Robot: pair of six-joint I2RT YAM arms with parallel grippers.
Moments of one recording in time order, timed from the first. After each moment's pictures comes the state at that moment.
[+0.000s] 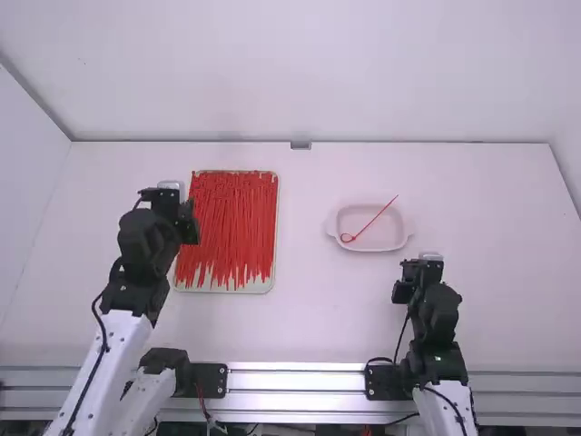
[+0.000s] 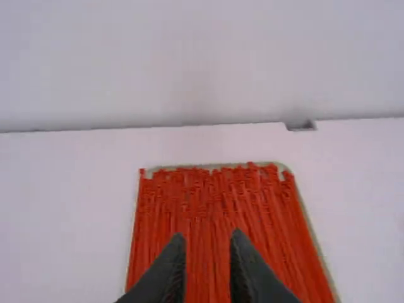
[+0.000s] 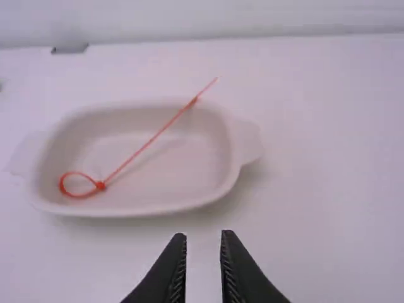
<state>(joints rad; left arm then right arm) 0.00 0.81 0.58 -0.11 0.03 0.00 0.00 0.30 0.01 -0.10 -0.02 0.00</state>
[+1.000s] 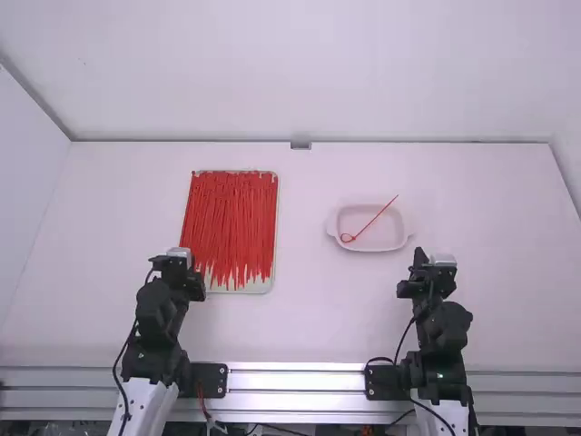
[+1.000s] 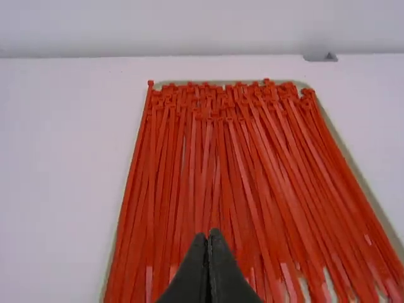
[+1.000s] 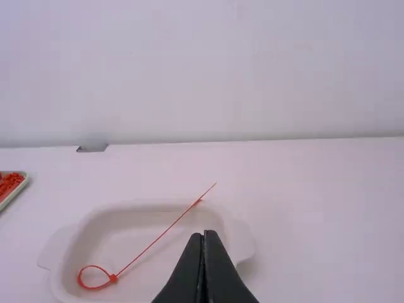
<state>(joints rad) 0.00 0.26 0.03 -0.11 0.00 0.00 0.00 0.01 0.01 -0.10 -0.02 0.00</state>
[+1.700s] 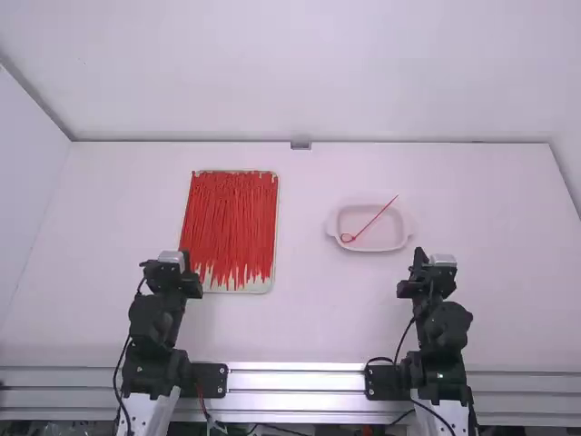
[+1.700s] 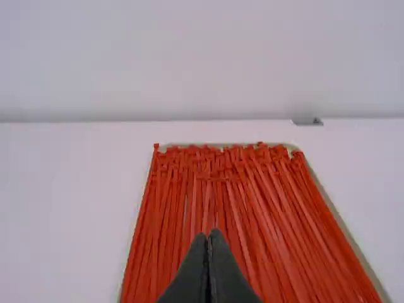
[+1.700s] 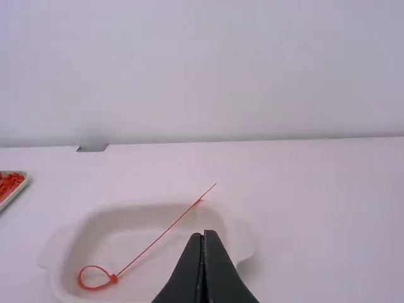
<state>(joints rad) 0.00 0.03 0.01 -0.10 0.00 0.00 0.00 0.01 0.01 -0.10 -0.02 0.00</state>
